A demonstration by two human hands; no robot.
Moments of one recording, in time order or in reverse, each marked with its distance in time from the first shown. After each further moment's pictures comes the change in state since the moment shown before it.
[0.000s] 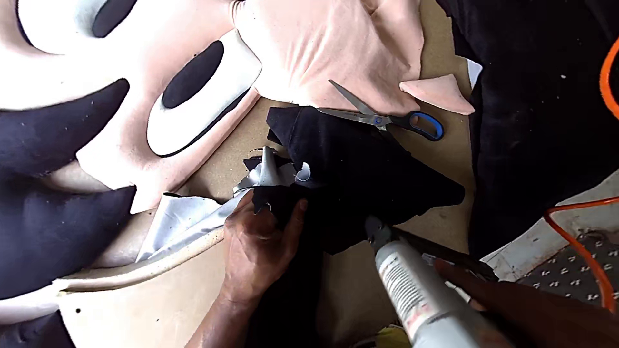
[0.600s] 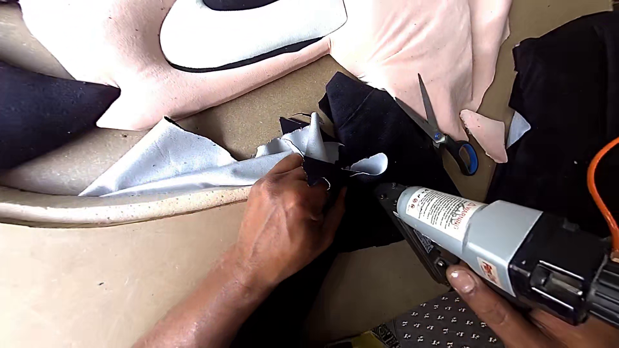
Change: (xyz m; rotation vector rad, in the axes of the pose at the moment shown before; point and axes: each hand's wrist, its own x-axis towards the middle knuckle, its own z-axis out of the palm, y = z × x) left_hand 0.006 0.001 0.000 -0.021 0.049 0.010; right_hand 0.081 -0.023 -0.005 -0.078 0.085 0.057
